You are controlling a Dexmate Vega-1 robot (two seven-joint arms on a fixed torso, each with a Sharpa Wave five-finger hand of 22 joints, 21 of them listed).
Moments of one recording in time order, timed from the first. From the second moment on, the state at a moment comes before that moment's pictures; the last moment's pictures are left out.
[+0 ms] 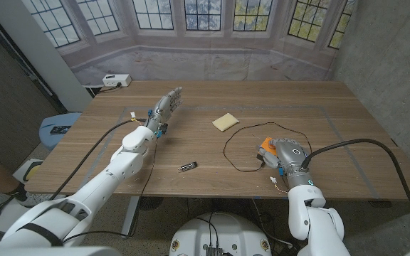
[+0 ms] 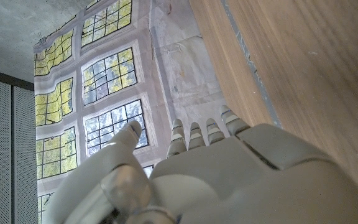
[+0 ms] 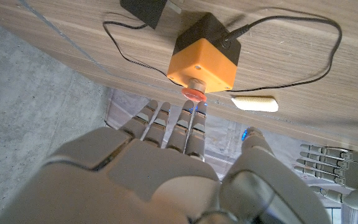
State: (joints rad) left arm 0.75 0.46 0.43 -1.16 -0.59 -0.39 -0.15; left_hand 0.36 0.17 0.57 0.04 0.18 0.14 0.01 0.18 0.17 0.02 0.03 0.20 0.18 -0.02 0.06 0.18 0.17 0.07 0.10 0.20 0.17; right arm -1.48 -0.67 -0.65 -2.42 -1.31 -1.02 0.14; right_hand 0.26 0.10 0.27 -0.07 0.19 0.43 -0.10 0.20 0.18 0.37 -0.13 0.18 0.19 0.17 -0.03 0.20 0.19 0.12 -0.02 0.18 0.17
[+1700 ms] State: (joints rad) left arm 0.76 0.47 0.44 -1.17 -0.59 -0.37 -0.14; left_hand 0.35 0.16 0.58 0.04 0.18 0.14 0.01 0.18 0.17 0.02 0.03 0.20 0.18 -0.02 0.06 0.18 0.17 0.07 0.10 0.20 0.17; right arm -1.50 -0.67 -0.60 -2.41 -1.24 -0.95 0.13; right_hand 0.26 0.10 0.28 -0.08 0.19 0.43 -0.10 0.19 0.18 0.38 -0.12 0.18 0.18 0.17 -0.03 0.20 0.19 0.12 -0.02 0.18 0.17
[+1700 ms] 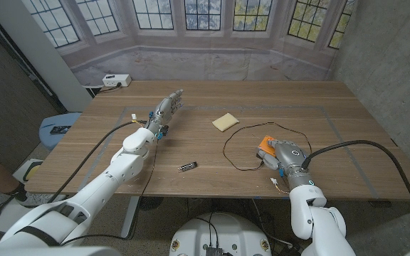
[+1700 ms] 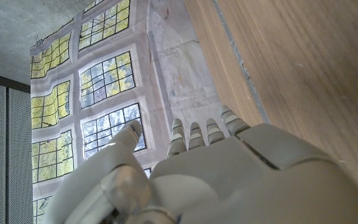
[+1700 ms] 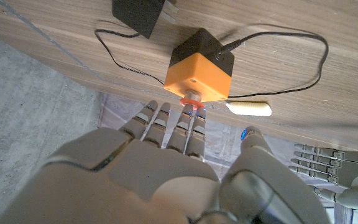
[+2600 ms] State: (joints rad) left arm 0.75 0.46 0.43 -1.15 -0.59 -0.38 -0.15; left_hand 0.35 0.16 0.59 0.03 0.18 0.14 0.01 0.18 0.17 0.02 0.03 0.20 0.18 -0.02 0.06 0.18 0.17 0.07 0.10 0.20 0.17; right arm -1.48 -0.70 -0.62 -2.41 -1.20 -0.94 0.14; right_hand 0.26 0.10 0.29 -0.09 0.19 0.43 -0.10 0.19 0.18 0.38 -0.13 0.18 0.18 0.17 -0.03 0.20 0.19 0.12 -0.02 0.18 0.17
